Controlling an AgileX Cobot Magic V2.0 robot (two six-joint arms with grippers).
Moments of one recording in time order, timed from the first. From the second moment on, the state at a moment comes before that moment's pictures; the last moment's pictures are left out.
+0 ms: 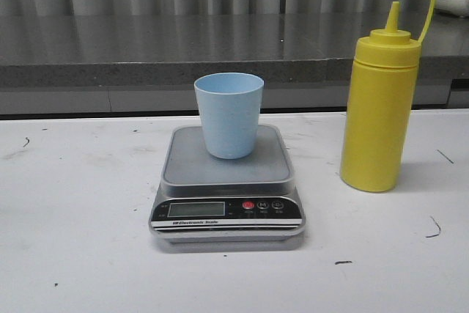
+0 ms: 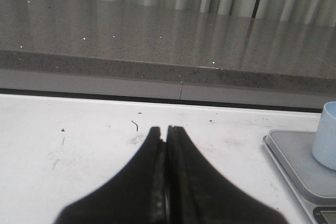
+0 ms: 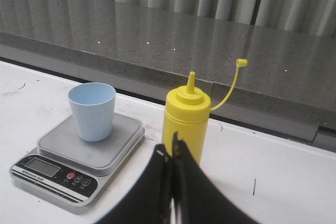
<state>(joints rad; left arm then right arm) -0.05 0.01 -0.10 -0.11 0.25 -0.03 0.35 0.11 -0.31 0.06 0.34 -0.09</state>
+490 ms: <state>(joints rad) -0.05 -0.01 0.01 -0.13 0.13 -0.06 0.35 0.11 -0.31 0.06 0.34 -0.09</state>
